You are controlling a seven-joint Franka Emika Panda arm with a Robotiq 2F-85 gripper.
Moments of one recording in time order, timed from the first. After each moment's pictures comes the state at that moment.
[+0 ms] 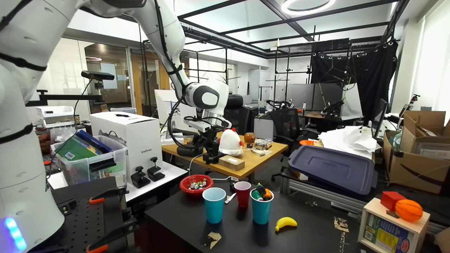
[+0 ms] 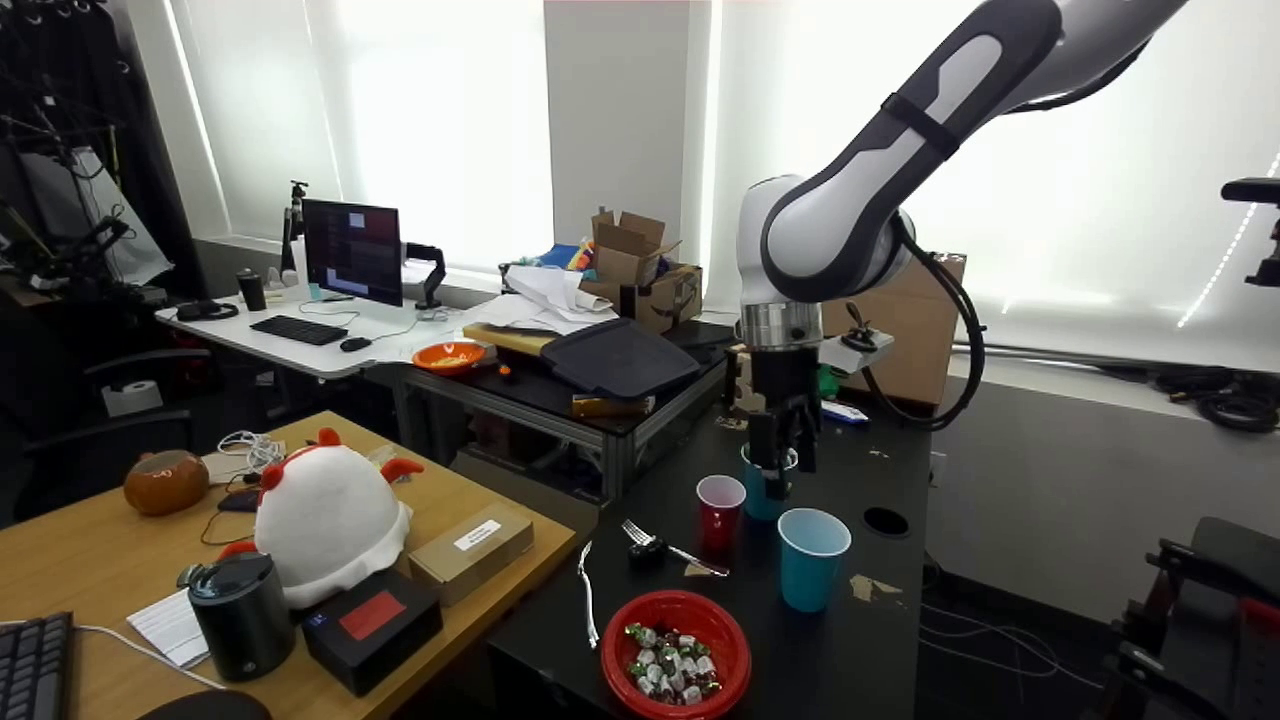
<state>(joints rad) 0.04 0.51 0.13 -2.04 0.07 2.32 -0.09</state>
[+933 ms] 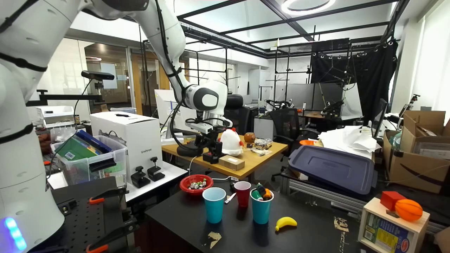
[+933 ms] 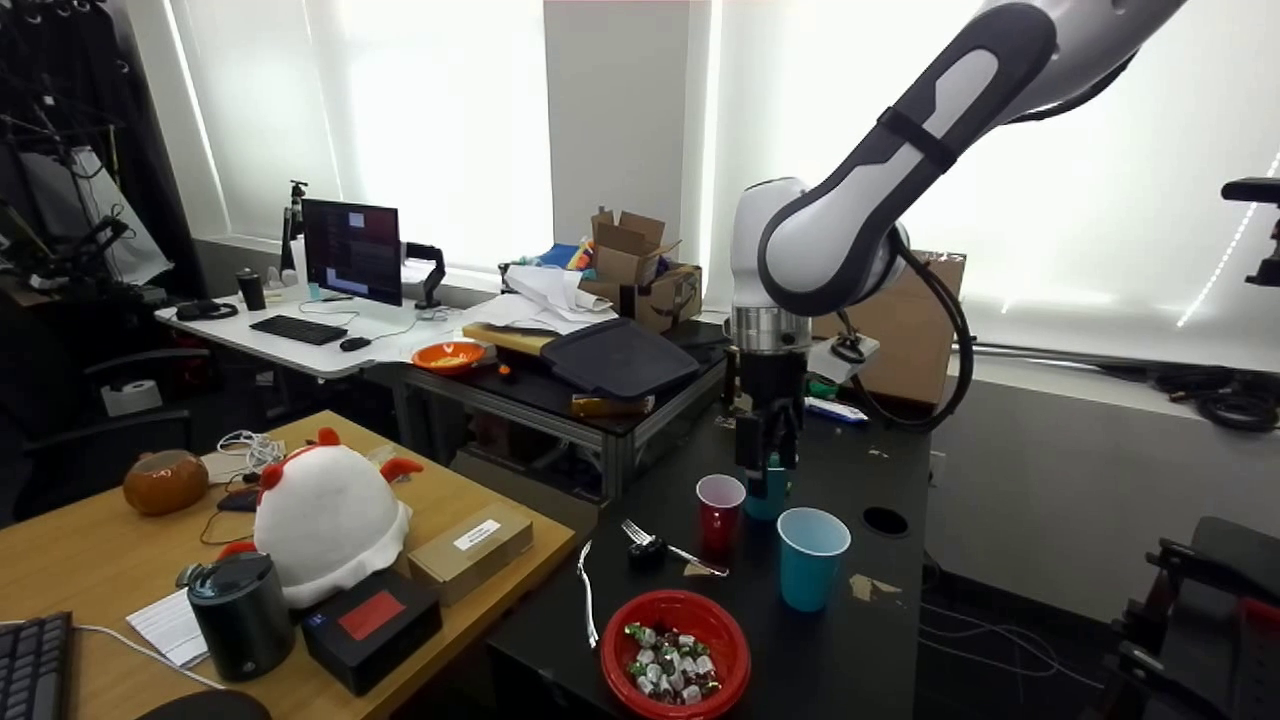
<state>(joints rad) 0.06 0.54 0.12 -2.02 0.03 2.41 -0.09</state>
